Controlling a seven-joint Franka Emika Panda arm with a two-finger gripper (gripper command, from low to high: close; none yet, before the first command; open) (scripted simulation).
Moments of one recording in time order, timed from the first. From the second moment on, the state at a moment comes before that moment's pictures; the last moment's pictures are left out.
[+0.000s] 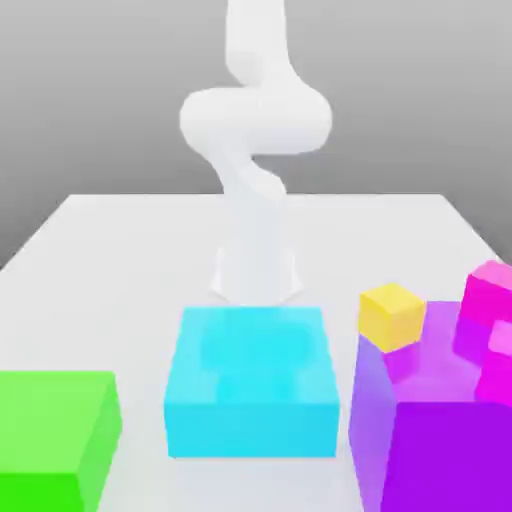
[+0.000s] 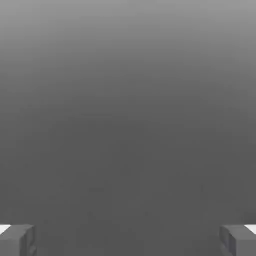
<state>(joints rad) 0.01 -0.73 0.04 -2.33 -0.02 2.36 0.80</state>
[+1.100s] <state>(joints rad) 0.58 -0.05 0.31 -2.84 -0.01 2.86 -0.13</state>
